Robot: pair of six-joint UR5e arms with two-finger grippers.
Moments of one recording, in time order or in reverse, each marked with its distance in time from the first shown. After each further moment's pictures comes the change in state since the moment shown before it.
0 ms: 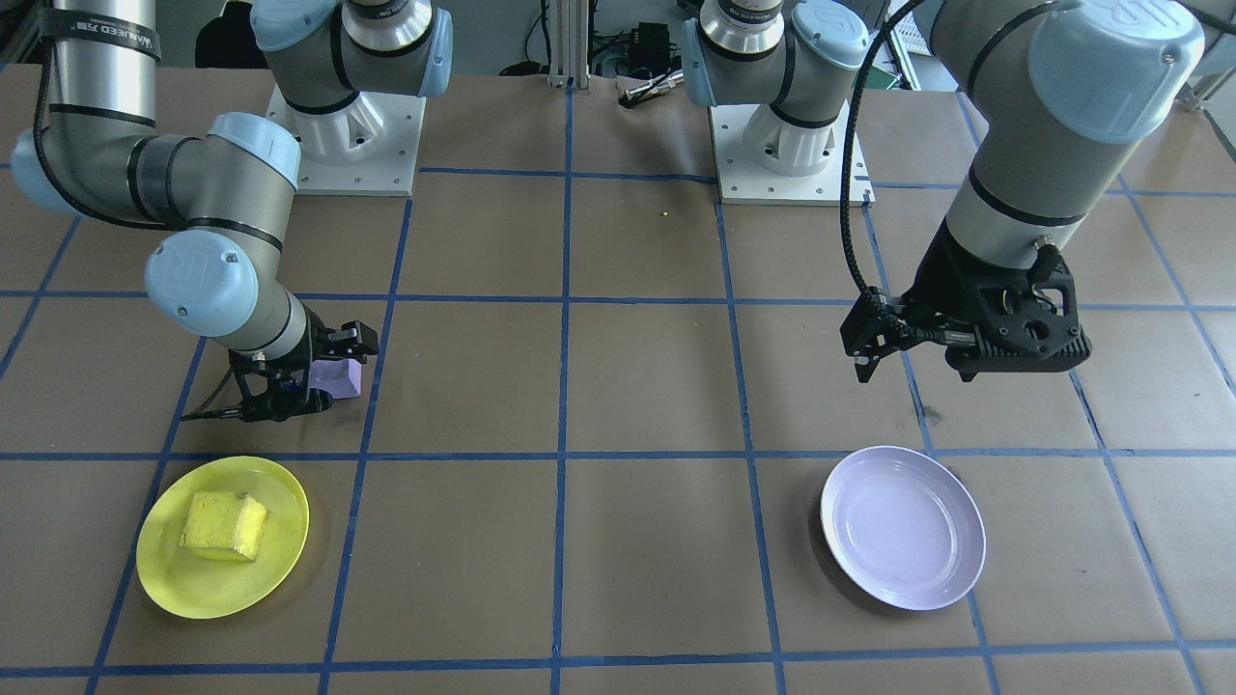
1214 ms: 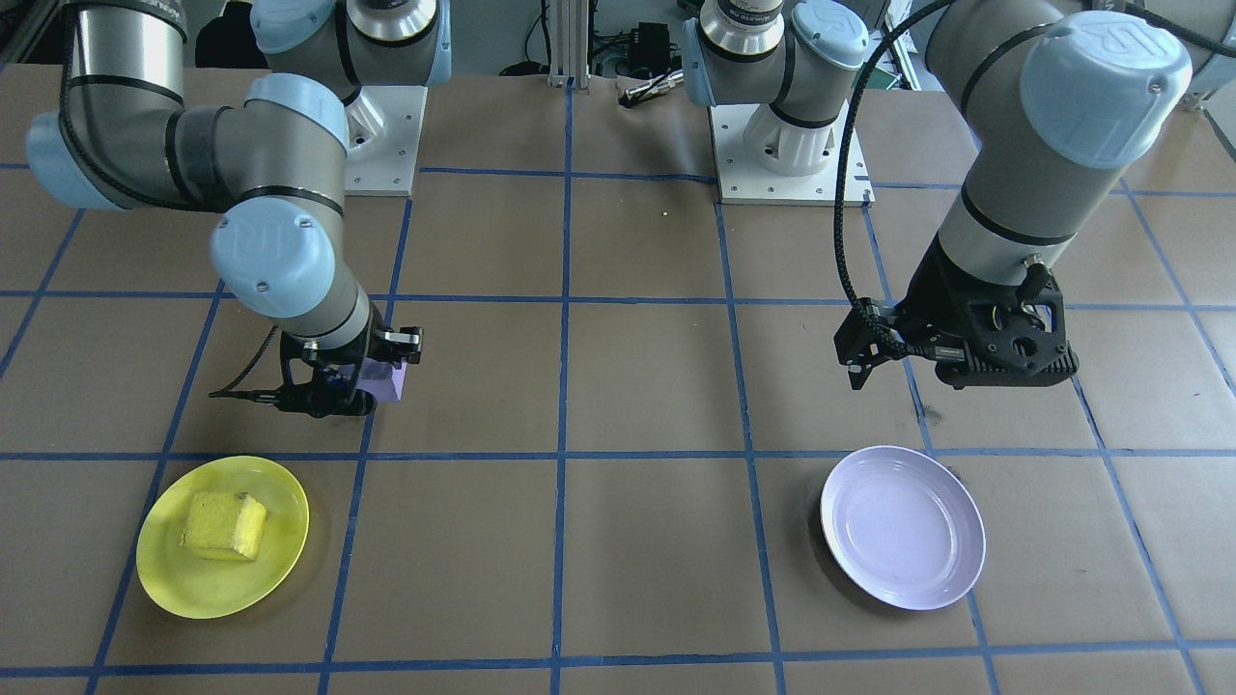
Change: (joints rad) left arm -0.003 -0.019 -0.002 0.000 -0.001 0.000; right arm 0.180 0.002 -0.193 0.166 0.021 0.398
